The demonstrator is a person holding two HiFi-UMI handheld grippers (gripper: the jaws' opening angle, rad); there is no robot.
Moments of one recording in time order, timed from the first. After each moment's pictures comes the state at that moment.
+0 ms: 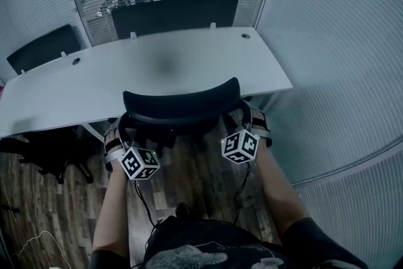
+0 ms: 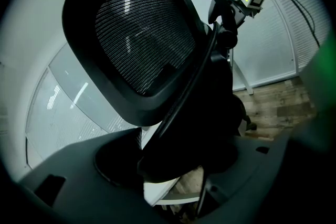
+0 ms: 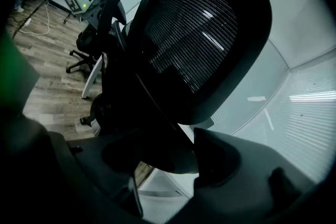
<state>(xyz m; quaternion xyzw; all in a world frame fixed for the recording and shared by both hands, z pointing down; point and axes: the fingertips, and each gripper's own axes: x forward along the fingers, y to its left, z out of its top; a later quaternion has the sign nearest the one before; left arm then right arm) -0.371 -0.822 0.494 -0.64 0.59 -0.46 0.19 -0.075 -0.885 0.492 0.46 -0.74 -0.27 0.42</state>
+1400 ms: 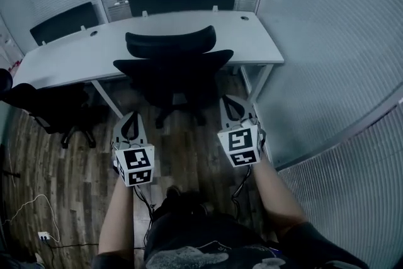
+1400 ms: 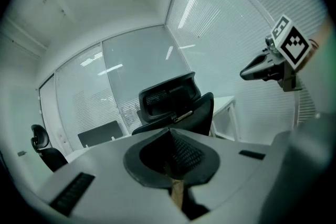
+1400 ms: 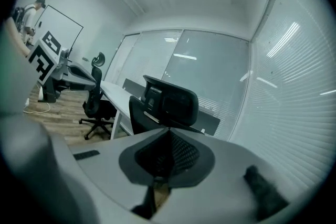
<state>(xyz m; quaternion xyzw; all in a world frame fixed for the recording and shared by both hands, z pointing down) -0.256 -0.556 0.424 -0.67 0.71 -0.22 0.07 -0.025 -0.634 0.415 0.46 -0.86 -0.13 0.19</state>
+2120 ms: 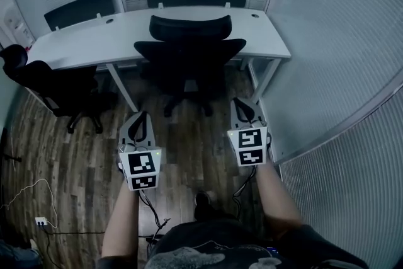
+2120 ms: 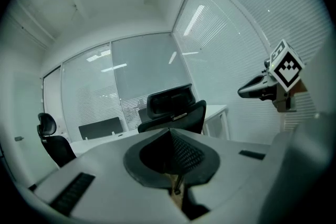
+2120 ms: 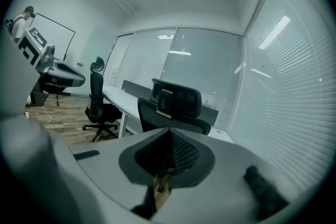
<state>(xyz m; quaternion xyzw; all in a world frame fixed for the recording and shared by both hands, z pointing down) -0.264 -0.440 0.406 -0.68 0.71 -0.18 0.04 -0.034 -0.538 0.425 0.48 -0.85 -0.08 0.19</state>
